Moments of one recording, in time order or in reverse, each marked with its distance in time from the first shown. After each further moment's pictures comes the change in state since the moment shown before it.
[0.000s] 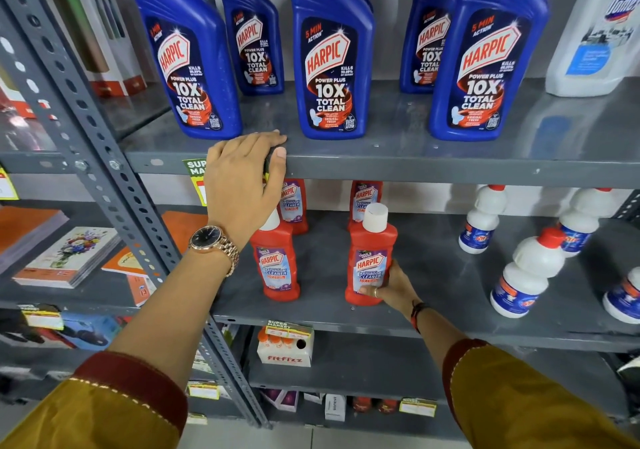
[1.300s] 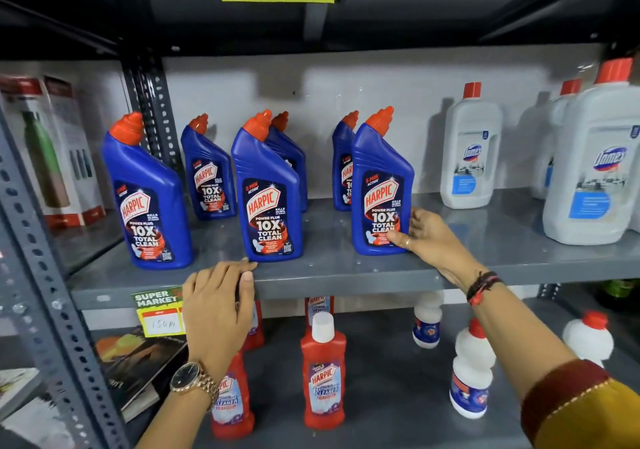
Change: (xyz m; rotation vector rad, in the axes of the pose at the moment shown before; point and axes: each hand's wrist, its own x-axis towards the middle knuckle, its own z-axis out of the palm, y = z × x) left_hand 0.001 0.040 0.014 -0.052 0.114 -0.104; right_hand -0.051 -0.220 -0.199 0.114 0.241 -0.476
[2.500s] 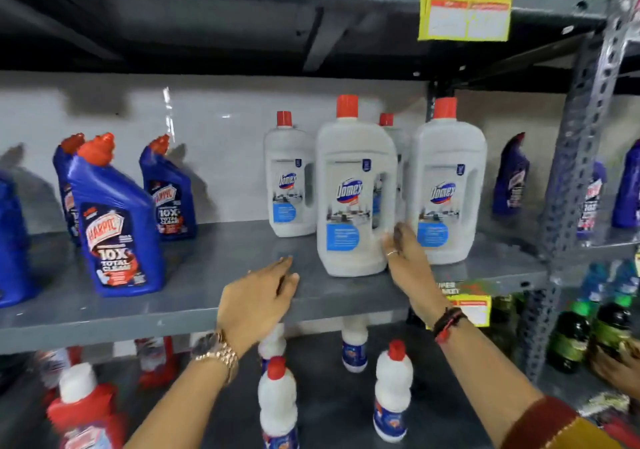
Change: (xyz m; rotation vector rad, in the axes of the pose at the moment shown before) left_hand 0.016 0.387 0.106 -0.089 -0.550 0.151; right_hand -0.031 0.069 -0.311 -0.115 0.343 -0.117
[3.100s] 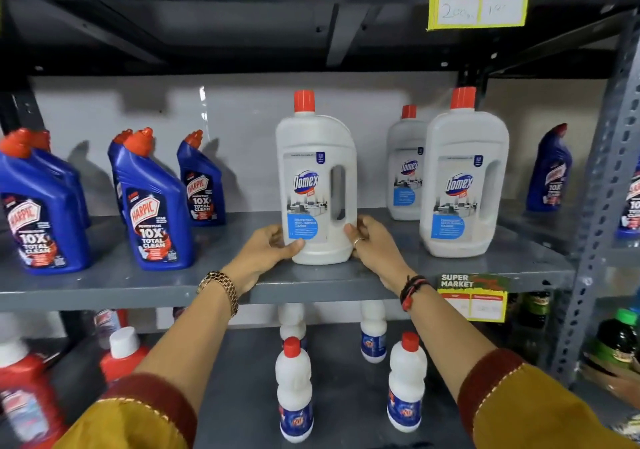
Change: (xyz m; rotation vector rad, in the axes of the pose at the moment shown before) left_hand 0.035 -0.020 -0.011 -1.044 -0.148 -0.271; right_hand 0.010 -0.013 0.044 -0.006 -0.266 0.078
